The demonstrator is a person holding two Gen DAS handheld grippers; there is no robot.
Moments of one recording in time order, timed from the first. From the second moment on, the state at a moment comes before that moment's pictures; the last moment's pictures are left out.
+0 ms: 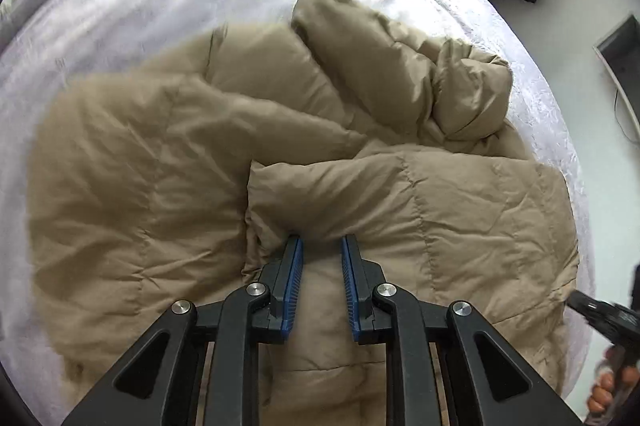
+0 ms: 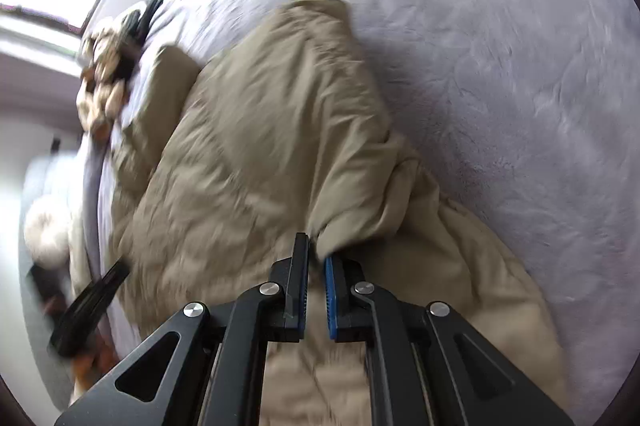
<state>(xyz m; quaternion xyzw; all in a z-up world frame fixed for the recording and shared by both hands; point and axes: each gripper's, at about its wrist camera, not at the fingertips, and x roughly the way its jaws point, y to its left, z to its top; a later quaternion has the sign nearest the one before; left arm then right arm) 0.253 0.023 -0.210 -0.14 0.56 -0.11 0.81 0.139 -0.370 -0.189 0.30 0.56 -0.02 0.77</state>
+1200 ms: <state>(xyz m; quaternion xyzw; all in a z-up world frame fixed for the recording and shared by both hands) 0.256 0.017 -0.230 -0.13 0.56 -0.13 0.81 0.177 -0.394 -0.153 0.21 0.51 -0.01 0.83</state>
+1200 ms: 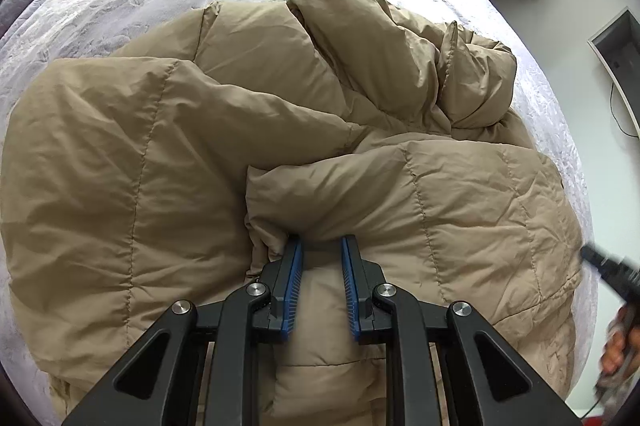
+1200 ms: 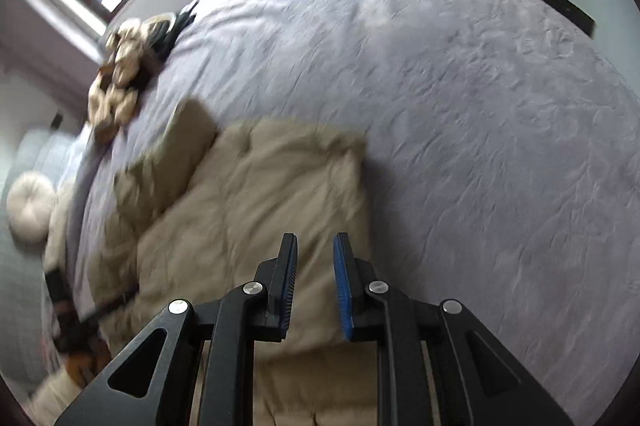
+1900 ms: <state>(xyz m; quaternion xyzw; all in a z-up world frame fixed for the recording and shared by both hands) 0.174 0.043 -0.184 -0.10 0.57 -0.05 0.81 0.110 -0.392 -0.169 0.19 0.54 -0.04 0.82</state>
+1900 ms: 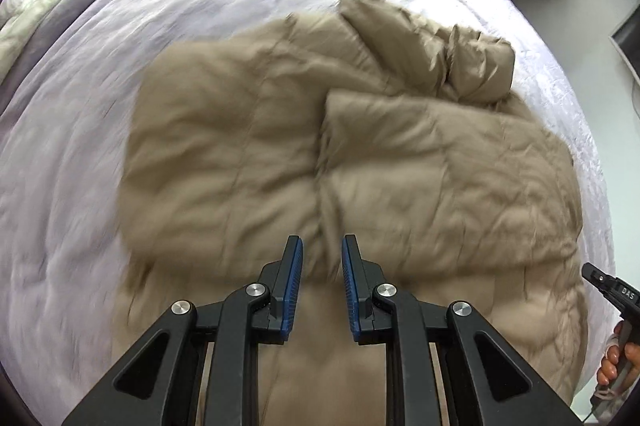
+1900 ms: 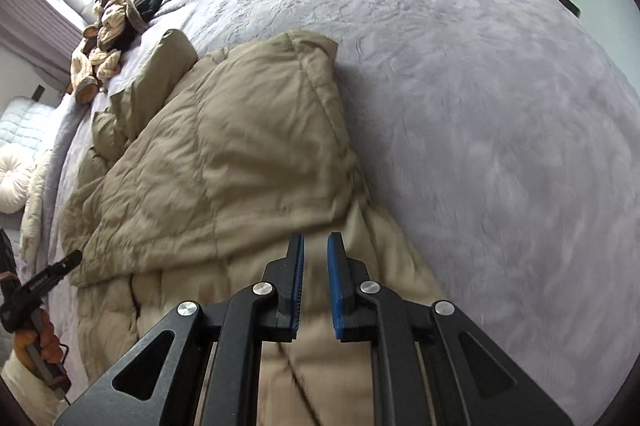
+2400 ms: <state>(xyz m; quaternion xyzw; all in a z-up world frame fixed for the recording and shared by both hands) 0.076 0.022 -0.149 -0.08 0.59 -0.01 0.80 0.063 -0.357 -0.140 0.18 0.58 0.01 0.79</state>
